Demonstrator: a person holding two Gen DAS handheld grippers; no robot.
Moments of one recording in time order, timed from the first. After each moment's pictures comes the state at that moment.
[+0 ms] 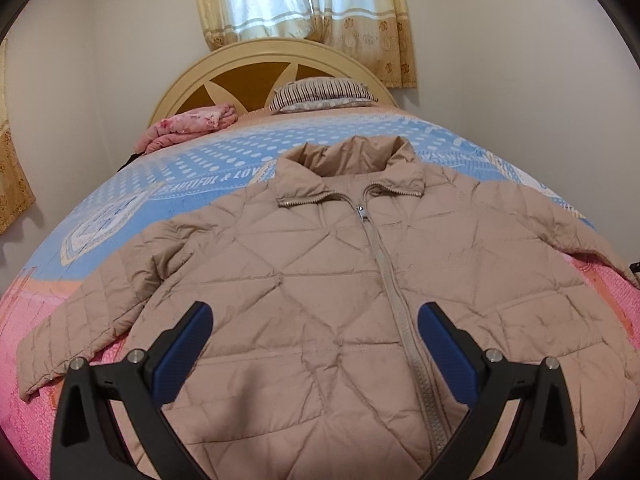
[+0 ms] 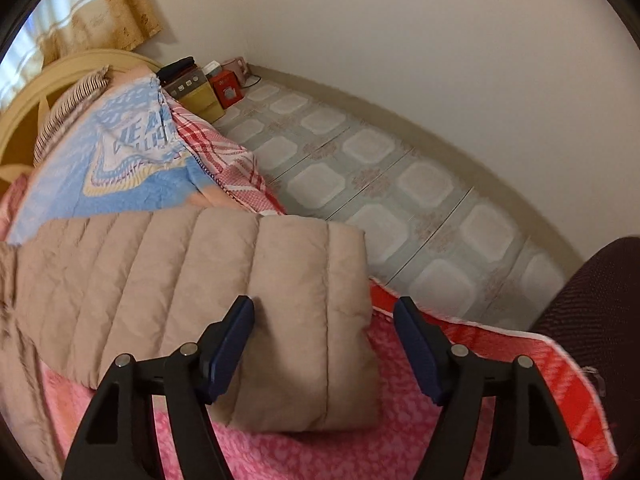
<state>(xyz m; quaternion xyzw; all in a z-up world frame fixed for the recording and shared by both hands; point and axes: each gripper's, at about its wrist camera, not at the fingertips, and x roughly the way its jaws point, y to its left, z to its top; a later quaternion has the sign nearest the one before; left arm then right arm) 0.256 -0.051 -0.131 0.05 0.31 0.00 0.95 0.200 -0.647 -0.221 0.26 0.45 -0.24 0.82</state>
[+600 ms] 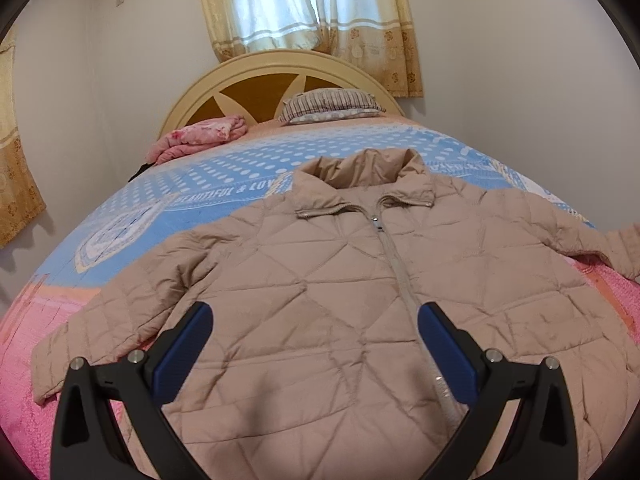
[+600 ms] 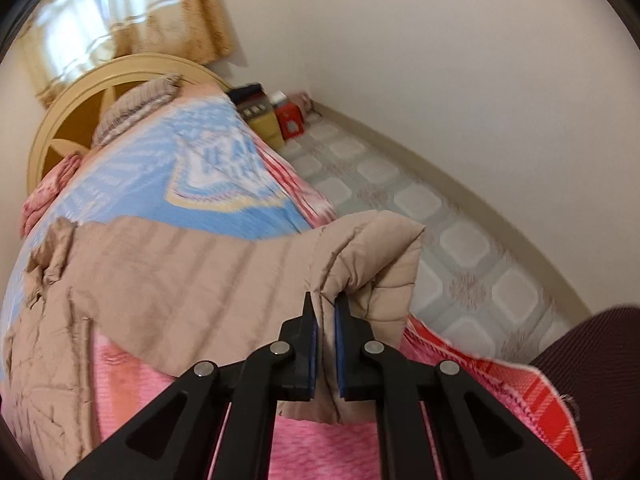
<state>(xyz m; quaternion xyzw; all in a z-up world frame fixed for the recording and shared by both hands) 0.244 -0.035 -0.120 0.05 0.29 0.02 0.96 0.195 -0.585 -0.137 0.15 0.37 -0.18 0.90</state>
